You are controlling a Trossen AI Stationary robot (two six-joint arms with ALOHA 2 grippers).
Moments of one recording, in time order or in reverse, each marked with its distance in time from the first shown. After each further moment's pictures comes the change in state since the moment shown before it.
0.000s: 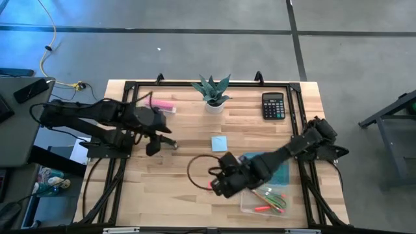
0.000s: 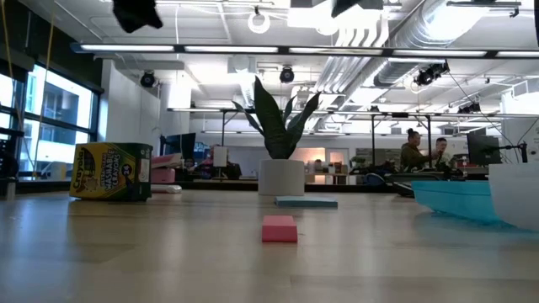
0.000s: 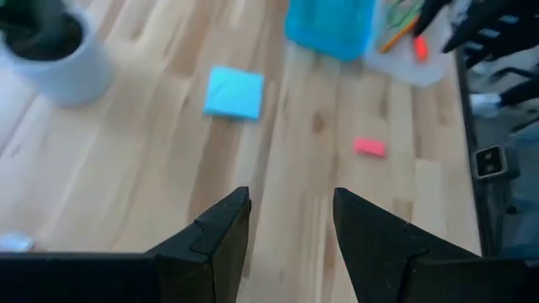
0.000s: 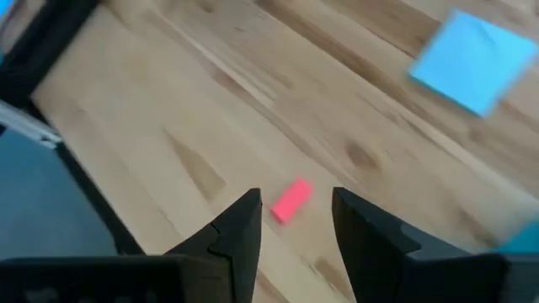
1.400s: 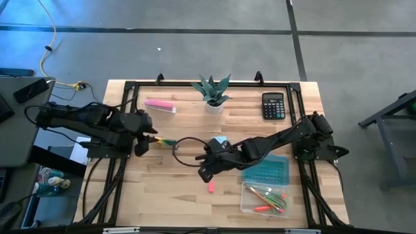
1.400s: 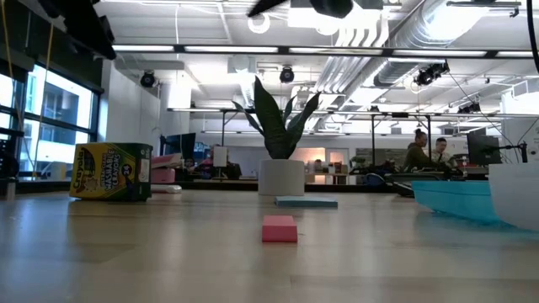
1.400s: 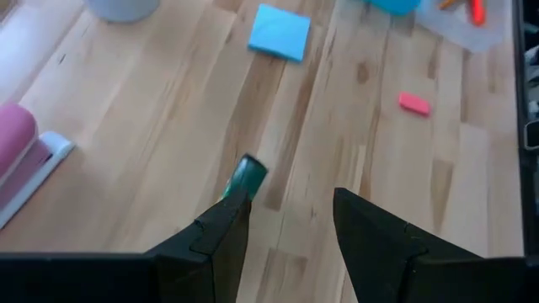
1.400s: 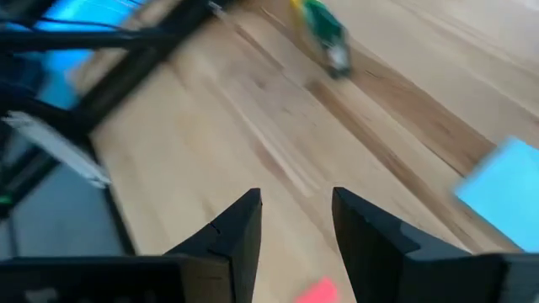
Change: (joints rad) left arm -0.051 -0.247 -0.215 -0.091 -0.093 -0.126; right arm -0.166 0.002 0.000 0.254 -0.057 -0.337
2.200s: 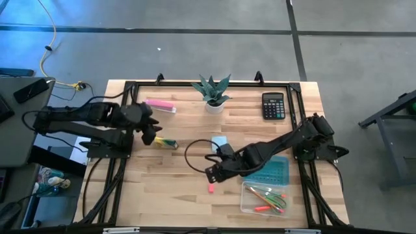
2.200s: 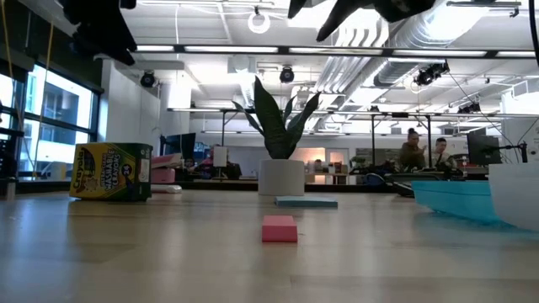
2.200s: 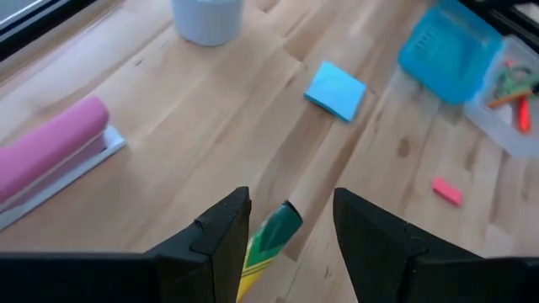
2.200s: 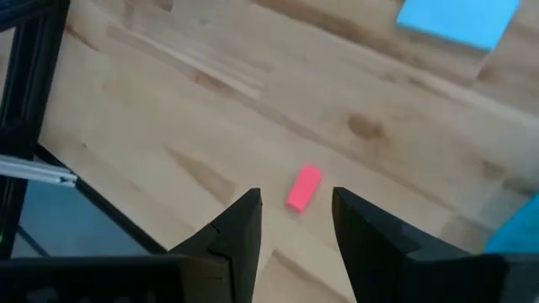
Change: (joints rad) left arm 0.143 0.000 0.000 0.052 -0.073 -0.145; right arm 0.057 0.001 0.000 -0.252 -0.131 0.515
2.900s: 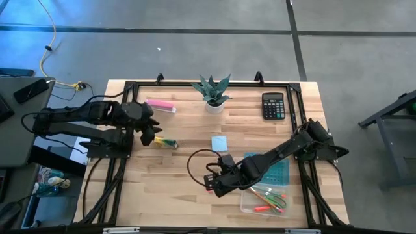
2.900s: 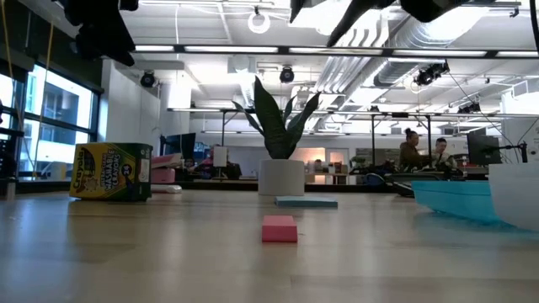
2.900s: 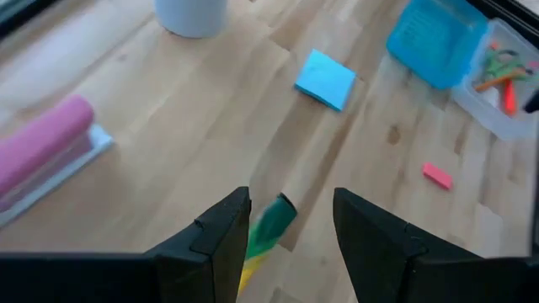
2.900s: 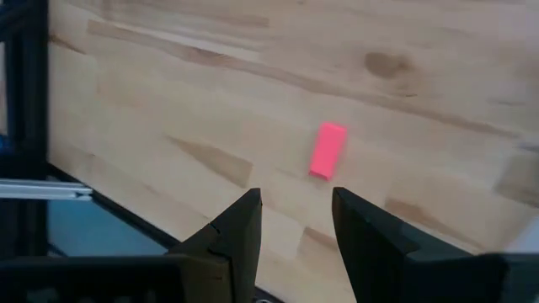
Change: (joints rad) left arm 0.056 0.000 0.000 0.000 0.104 0.083; right arm 0.074 0.075 0.001 0.061 0.014 0.263
